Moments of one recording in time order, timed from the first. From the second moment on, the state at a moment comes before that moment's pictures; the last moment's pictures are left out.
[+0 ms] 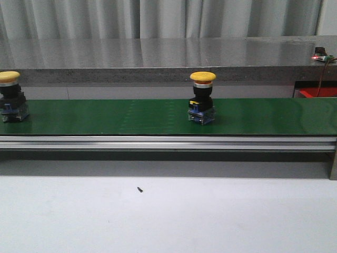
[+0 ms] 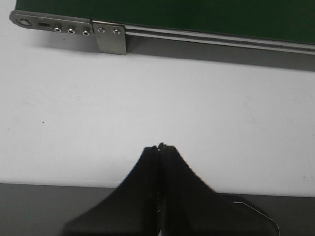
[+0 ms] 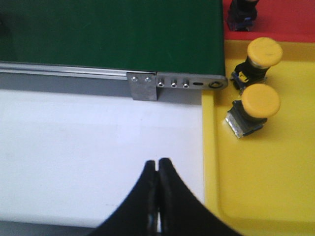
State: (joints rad) left arm 0.13 0.86 -0.74 -0.22 0.97 0.14; right arm -0.02 0.61 -0.55 0.07 0.76 -0.03
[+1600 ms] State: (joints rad) left arm 0.13 0.86 -0.74 -0.22 0.97 0.14; right arm 0.31 1.50 -1.43 0.04 1.05 0.15
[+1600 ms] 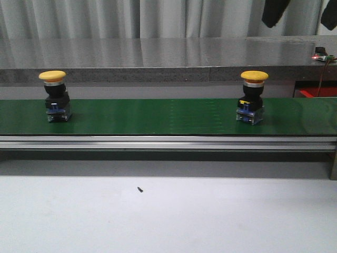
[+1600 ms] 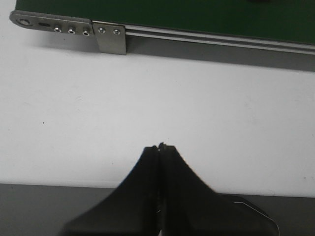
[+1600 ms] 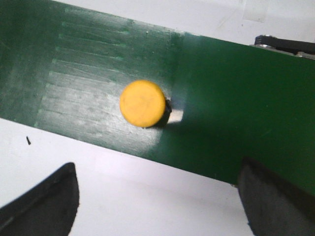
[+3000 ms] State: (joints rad) left arm 0.13 0.86 -0.74 -0.22 0.97 0.14; right arm 0.24 1.85 -1.57 0.00 1.10 0.21
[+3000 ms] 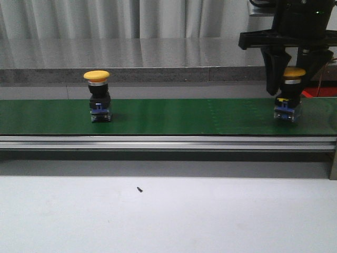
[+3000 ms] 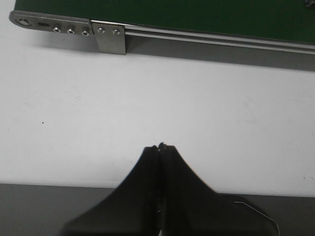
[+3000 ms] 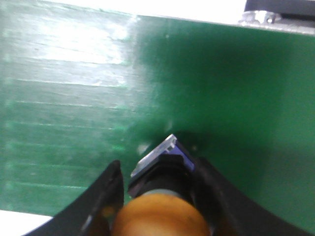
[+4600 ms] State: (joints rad) left arm 0.13 0.86 -0.74 -0.22 0.97 0.14; right arm -0.54 1.46 -1.19 -0.04 1.01 0.21
